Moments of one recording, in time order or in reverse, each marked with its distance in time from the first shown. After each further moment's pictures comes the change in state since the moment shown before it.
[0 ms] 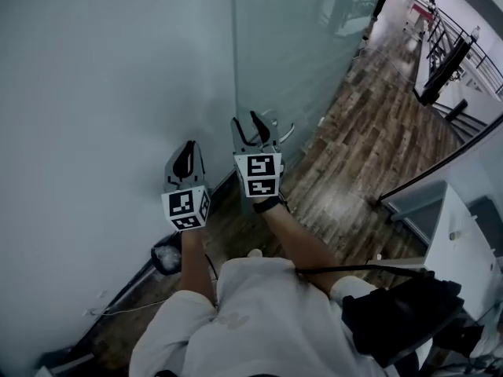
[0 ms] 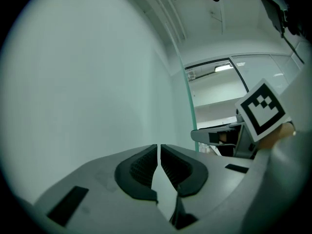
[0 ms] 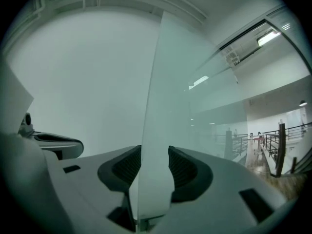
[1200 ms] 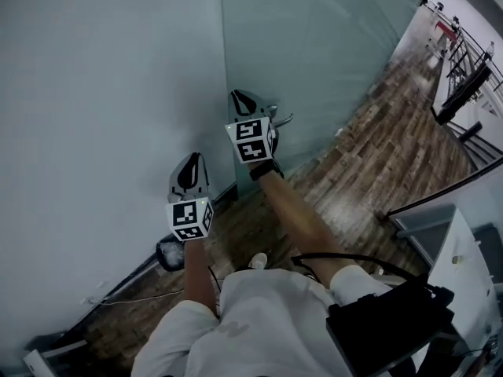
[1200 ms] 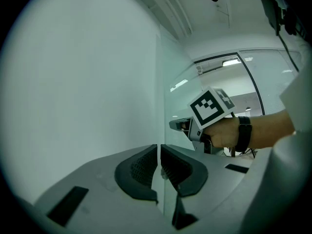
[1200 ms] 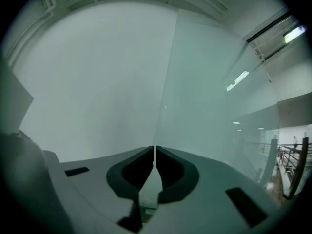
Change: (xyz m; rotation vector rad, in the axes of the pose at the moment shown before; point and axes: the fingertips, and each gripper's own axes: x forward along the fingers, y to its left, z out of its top) left arm -0.023 0.045 -0.024 -0.013 0.057 0.083; right arm 0.125 0.056 0.008 -0.133 0.034 0.181
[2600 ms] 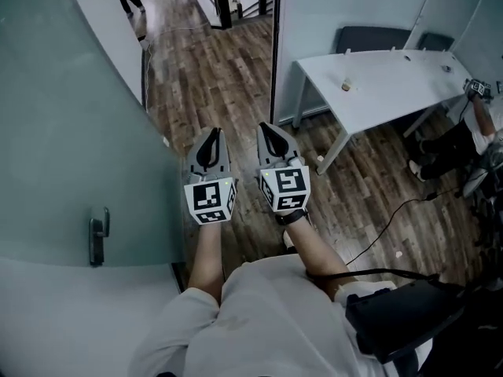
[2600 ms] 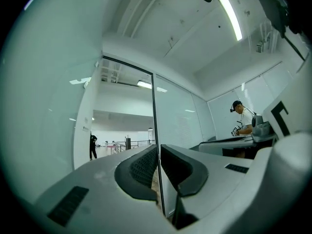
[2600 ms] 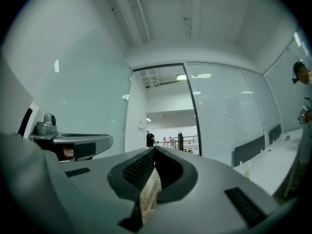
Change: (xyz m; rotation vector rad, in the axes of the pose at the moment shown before) left arm -0.013 -0.603 0.114 -0.018 -0.155 -1.164; right arm -0.607 -0.300 -0.063 0.208 0.008 -1.158
